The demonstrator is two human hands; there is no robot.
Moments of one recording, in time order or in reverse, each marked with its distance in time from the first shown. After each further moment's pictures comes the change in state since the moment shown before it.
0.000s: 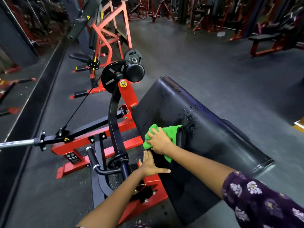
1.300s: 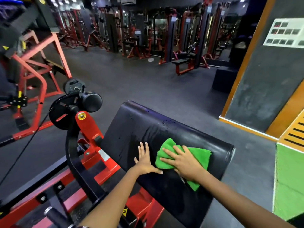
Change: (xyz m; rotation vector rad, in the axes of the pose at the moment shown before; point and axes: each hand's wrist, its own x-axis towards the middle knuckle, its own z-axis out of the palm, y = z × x) left_hand 0.047 0.053 -0.060 0.225 -0.115 0.502; right_hand -0.139 0.004 -0.005 0.005 0.035 0.497
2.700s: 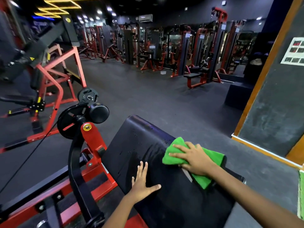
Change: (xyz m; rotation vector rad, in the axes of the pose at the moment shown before) left_hand 0.013 -0.018 0.017 -0.163 0.176 0.031; right_hand 0.047 0.102 -0.016 0.203 0.045 0.032
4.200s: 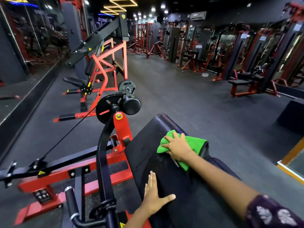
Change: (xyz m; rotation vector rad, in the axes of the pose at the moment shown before) left_hand -0.021 0.011 0.024 -0.155 0.201 -0.216; right_hand 0.150 -0.058 0.002 -0.165 -0.191 -0.230
